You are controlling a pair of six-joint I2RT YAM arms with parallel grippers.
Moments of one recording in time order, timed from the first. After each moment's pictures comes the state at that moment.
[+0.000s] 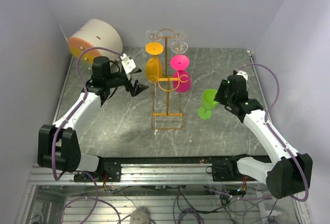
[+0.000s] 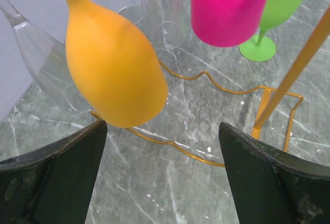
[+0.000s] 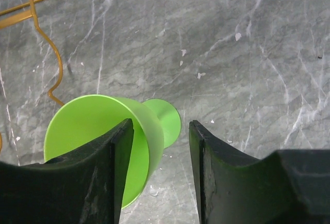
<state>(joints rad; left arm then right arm) -0.20 1.39 0.98 0.09 0.90 0.44 0.25 1.11 0.85 -0.43 0.25 0.44</state>
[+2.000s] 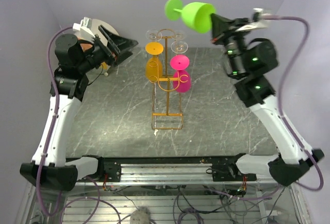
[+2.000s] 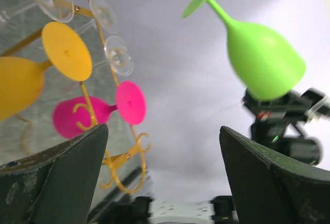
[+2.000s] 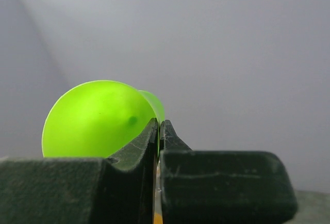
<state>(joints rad) -0.13 1.17 1.43 -0.28 0.65 -1.01 0.49 1.21 1.55 0.11 0.20 0.24</state>
